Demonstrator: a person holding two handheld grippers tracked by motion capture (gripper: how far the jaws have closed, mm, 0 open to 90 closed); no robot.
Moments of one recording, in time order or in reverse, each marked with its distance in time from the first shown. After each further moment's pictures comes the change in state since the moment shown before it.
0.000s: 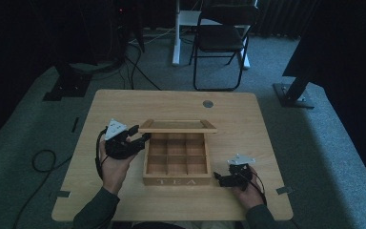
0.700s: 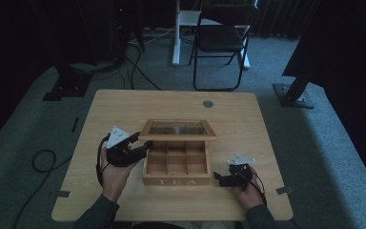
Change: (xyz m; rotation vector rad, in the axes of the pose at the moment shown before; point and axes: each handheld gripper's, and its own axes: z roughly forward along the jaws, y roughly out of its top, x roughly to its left) left arm -0.009 -0.015 -0.006 0.021 -0.027 0.026; right arm 0.000 0.000 0.000 -0.002 -0.002 -0.003
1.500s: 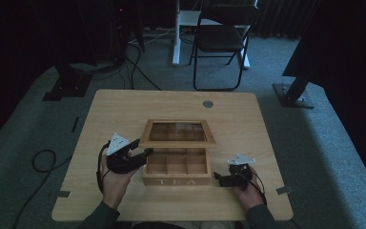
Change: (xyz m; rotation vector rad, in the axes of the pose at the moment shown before) left arm -0.003 -0.019 -0.003 0.019 -0.010 -0.026; right arm 0.000 0.000 0.000 -0.002 0.000 -0.001
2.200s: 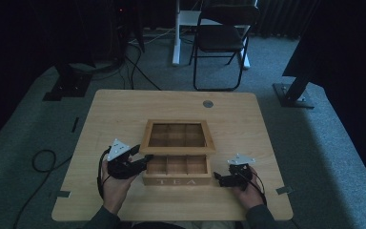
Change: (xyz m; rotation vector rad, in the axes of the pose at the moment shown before) left arm -0.001 -0.017 0.000 0.021 -0.007 -0.013; right arm 0.000 0.000 0.000 0.001 0.001 0.003
